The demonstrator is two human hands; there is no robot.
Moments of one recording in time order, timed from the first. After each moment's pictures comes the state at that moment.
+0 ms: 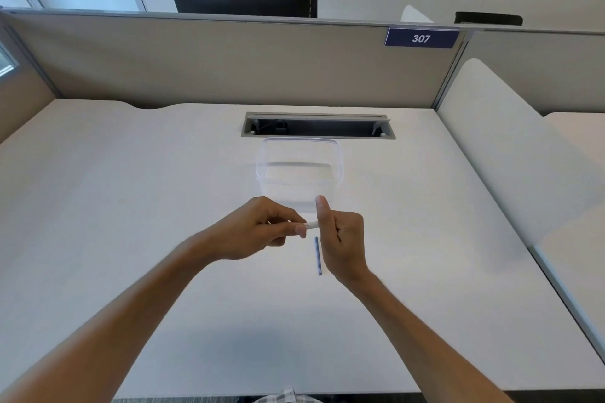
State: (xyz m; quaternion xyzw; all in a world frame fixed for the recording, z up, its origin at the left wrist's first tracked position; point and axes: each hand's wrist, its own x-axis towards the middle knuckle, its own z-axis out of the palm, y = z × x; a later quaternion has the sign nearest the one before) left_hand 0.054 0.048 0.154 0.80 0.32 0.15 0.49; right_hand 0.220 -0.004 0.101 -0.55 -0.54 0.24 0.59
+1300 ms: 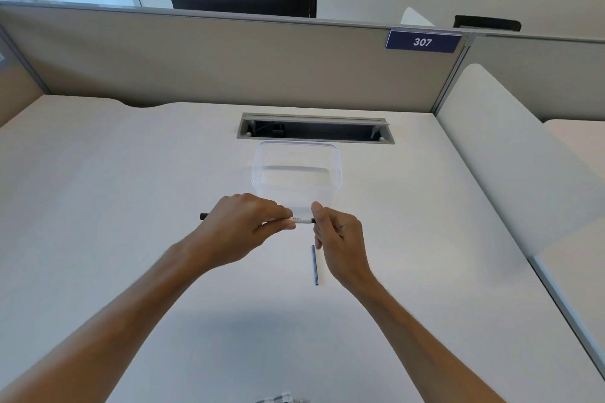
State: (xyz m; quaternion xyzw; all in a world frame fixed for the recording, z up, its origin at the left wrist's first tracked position) left_hand 0.048 0.067 0.150 0.92 0.34 0.17 0.13; right_hand 0.232 0.011 0.095 -0.60 -0.51 0.34 0.52
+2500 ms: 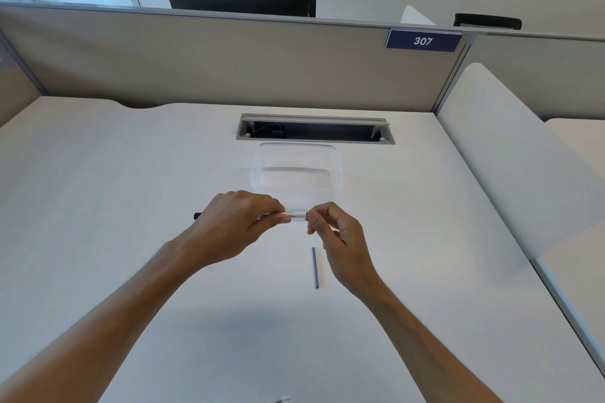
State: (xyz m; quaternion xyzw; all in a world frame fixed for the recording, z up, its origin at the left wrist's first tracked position) left_hand 0.046 0.076 0.154 0.91 0.37 0.15 0.14; right_hand 0.239 0.008 0.102 -0.56 -0.54 0.36 0.51
